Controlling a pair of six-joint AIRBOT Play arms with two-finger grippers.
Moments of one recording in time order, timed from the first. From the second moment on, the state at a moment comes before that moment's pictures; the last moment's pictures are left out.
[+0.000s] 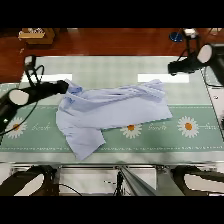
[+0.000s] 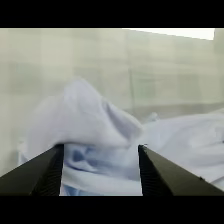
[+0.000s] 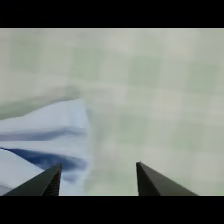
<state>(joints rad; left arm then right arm) -0.05 -1.06 0.76 1.04 -0.48 -1.29 0.03 -1.44 1.43 -1.67 1.00 1.53</state>
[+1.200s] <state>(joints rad) 0.39 -1.11 0.60 1.02 -1.30 -1.23 -0.51 -1.35 1.06 -1.07 1.20 1.08</state>
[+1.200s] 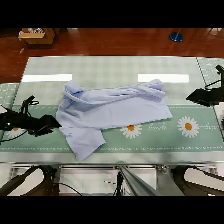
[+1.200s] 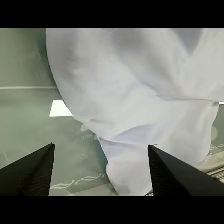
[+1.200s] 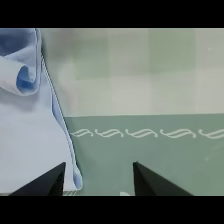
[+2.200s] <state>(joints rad) 0.22 -1.37 0.60 0.78 -1.13 -1.19 -0.56 -1.39 1.00 -1.03 1.27 1.11</state>
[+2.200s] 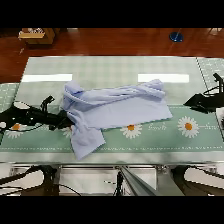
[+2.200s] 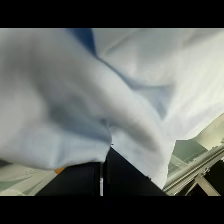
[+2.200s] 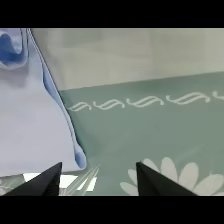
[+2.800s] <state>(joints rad) 0.21 -1.37 0.60 0.78 -1.14 -1.17 -0.56 -1.45 0.79 -0.81 1.22 1.08</state>
